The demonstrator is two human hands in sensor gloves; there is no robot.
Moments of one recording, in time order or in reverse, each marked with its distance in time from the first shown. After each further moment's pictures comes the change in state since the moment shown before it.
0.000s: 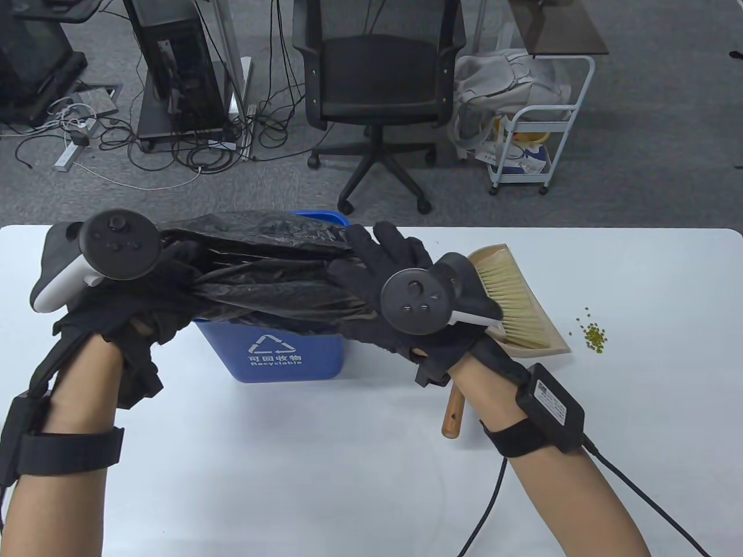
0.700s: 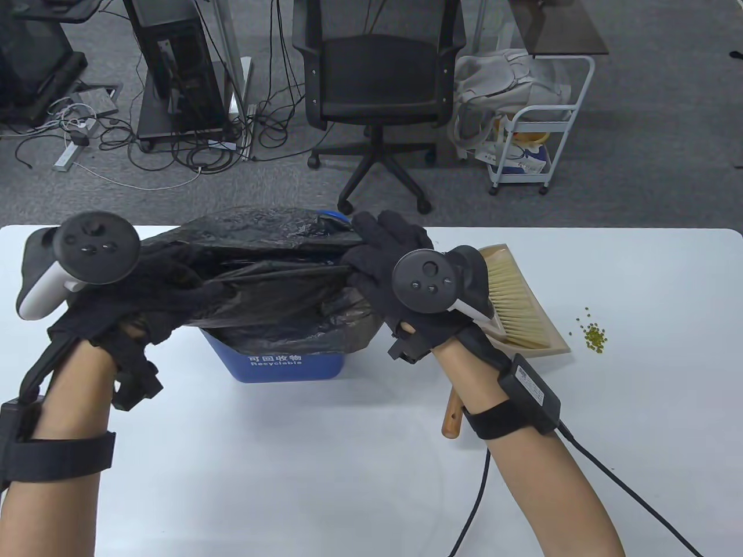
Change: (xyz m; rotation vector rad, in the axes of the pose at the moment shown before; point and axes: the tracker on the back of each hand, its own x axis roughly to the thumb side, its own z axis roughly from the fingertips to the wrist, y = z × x) left_hand -0.005 0.001 0.007 0.106 -0.072 0.067; right_hand -0.032 0.003 -0.006 -0.260 0.100 -0.100
